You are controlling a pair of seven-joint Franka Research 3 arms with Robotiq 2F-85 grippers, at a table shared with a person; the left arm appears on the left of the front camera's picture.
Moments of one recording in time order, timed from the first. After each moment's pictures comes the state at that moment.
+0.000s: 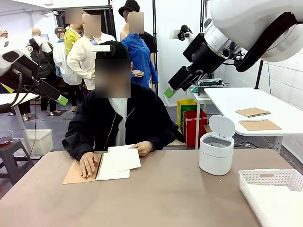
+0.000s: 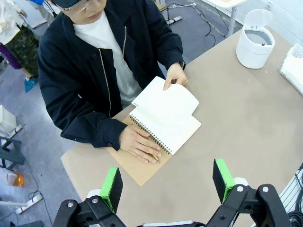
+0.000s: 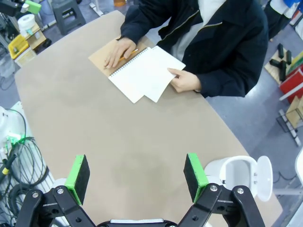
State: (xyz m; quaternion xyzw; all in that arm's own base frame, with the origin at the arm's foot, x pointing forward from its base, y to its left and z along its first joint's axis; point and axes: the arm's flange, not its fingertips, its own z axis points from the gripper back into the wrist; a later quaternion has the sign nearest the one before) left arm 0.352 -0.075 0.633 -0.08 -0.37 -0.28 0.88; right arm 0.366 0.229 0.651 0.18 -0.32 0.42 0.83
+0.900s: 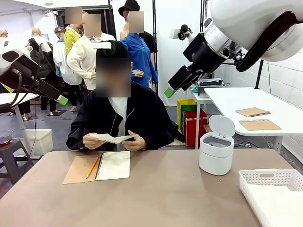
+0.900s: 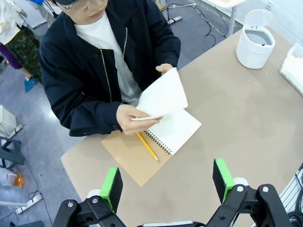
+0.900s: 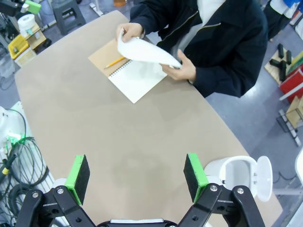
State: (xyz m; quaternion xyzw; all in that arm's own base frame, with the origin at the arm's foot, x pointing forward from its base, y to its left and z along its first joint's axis) left arm 0.352 -0.075 0.633 -0.08 -0.37 -0.28 0.88; right arm 0.366 0.229 0.651 0.18 -0.32 0.42 0.83
